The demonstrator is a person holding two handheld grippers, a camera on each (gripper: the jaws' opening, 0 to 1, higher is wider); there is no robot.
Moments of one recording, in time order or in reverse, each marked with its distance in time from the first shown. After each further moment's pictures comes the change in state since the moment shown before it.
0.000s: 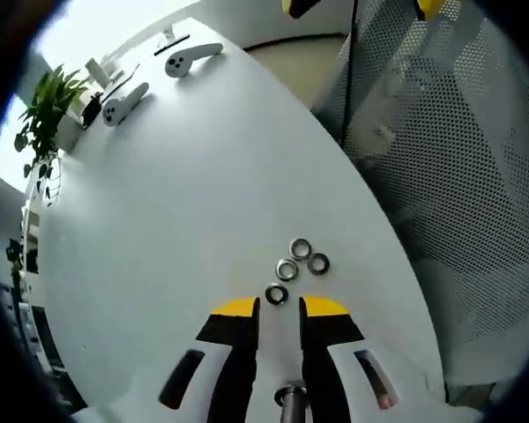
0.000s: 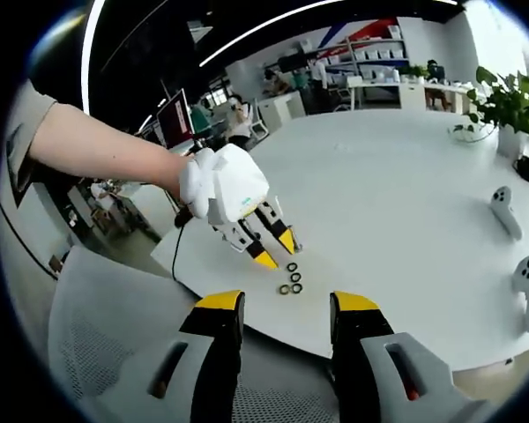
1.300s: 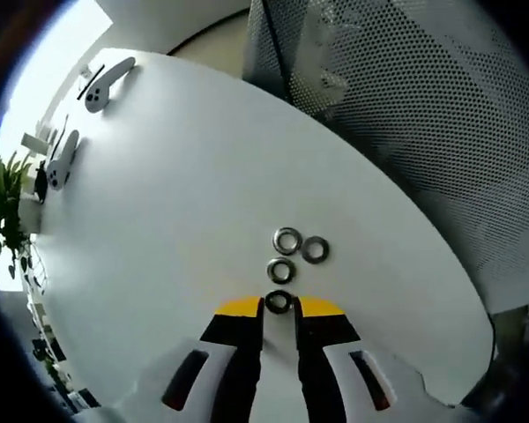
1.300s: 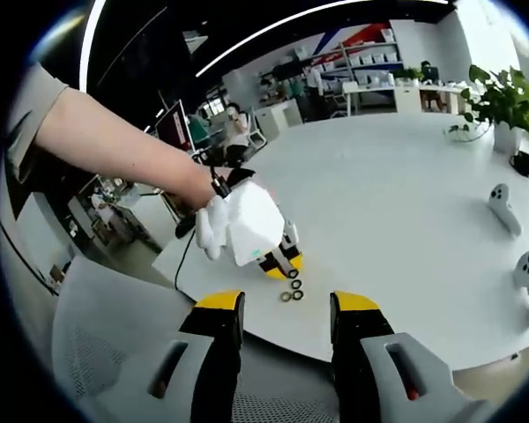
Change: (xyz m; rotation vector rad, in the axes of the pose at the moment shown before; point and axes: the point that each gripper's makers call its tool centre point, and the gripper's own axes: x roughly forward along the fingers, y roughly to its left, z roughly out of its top) left arm 0.029 0.003 -0.008 0.269 0.114 -0.115; right arm -0.001 -0.003 0.007 0.032 -0.042 -0.001
